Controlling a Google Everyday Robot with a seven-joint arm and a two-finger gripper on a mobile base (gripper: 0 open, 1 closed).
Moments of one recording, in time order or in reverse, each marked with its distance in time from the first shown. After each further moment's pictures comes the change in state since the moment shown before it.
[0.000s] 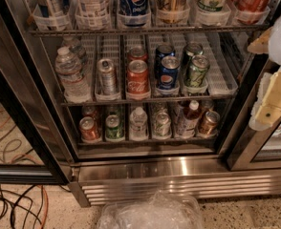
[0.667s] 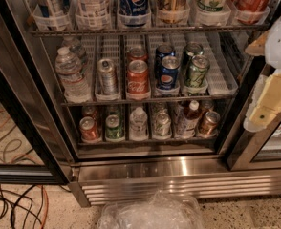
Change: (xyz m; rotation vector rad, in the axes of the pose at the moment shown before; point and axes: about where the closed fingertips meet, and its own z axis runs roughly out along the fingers) arm -0.006 0.001 0.006 0.013 -0.023 0.011
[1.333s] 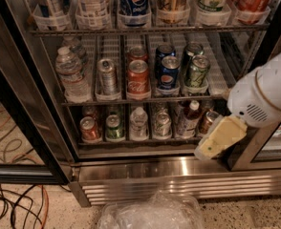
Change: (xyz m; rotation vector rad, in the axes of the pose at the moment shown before) arm -0.020 0.046 0.090 -0.078 -0.177 0.302
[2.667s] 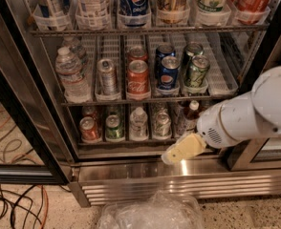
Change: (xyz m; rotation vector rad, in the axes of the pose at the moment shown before) arm -0.008 0.008 0.090 -0.001 -0.151 0.179
